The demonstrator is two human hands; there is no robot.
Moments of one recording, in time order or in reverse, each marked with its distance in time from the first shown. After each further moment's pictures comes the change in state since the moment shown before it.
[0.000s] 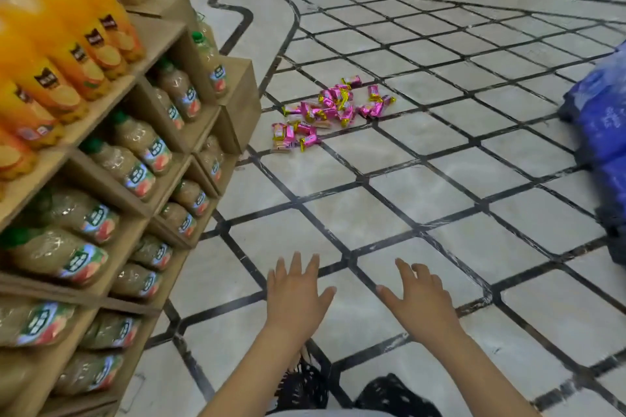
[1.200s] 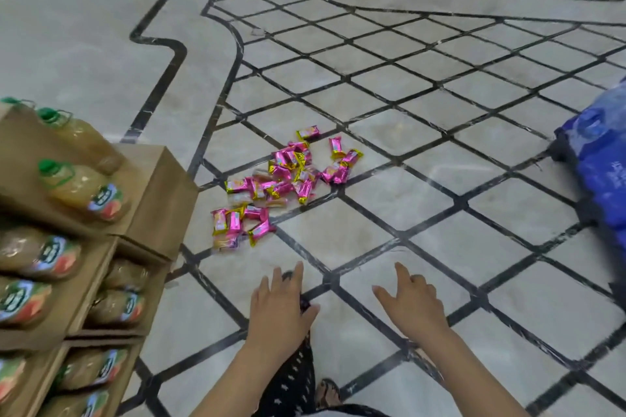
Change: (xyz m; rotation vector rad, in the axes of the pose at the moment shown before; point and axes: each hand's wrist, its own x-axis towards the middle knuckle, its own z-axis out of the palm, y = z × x) left_hand 0.542 0.179 -0.244 0.038 -0.047 0.073; right_hand 0.562 0.061 -0.264 0.232 -0.118 0.253
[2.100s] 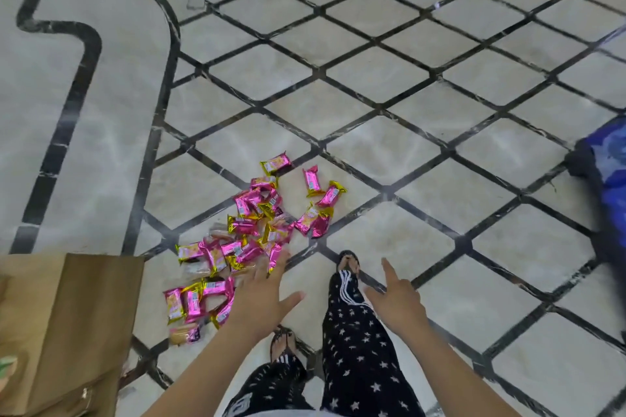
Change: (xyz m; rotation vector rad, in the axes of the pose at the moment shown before) left_hand 0.495 0.075 -0.186 0.049 -0.183 0.129; right_hand 0.441 -0.100 -0.207 0.163 -0.167 0.194
